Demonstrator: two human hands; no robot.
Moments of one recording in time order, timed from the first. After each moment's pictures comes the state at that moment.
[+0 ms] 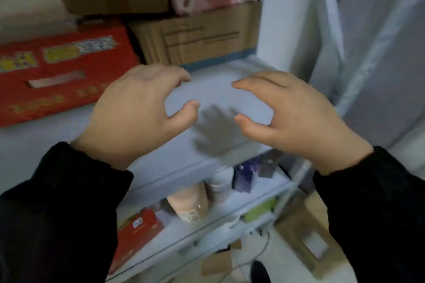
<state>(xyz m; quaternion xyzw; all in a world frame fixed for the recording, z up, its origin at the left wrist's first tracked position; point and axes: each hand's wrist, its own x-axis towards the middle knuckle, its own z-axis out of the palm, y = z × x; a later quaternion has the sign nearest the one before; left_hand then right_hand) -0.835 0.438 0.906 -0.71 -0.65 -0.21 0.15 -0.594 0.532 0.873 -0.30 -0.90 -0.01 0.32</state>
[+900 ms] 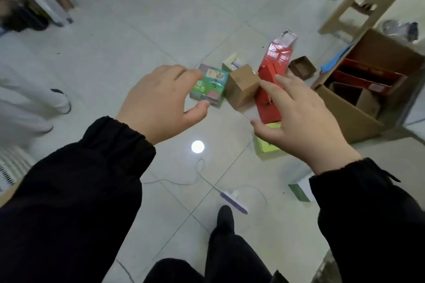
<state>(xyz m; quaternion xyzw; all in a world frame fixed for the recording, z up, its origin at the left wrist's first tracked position) -0.068 0.092 0.693 -0.97 0.21 0.00 -0.11 -0.116 -0.172 0.670 -0.99 -0.06 0.00 0.12</state>
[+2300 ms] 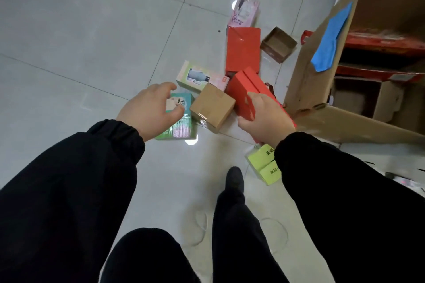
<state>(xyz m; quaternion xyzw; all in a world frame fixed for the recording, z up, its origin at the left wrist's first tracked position) 0.441 -0.129 0.444 -0.93 0.24 0.25 -0.11 0.304 -0.372 0.385 -0.91 0.24 0.19 0.27</state>
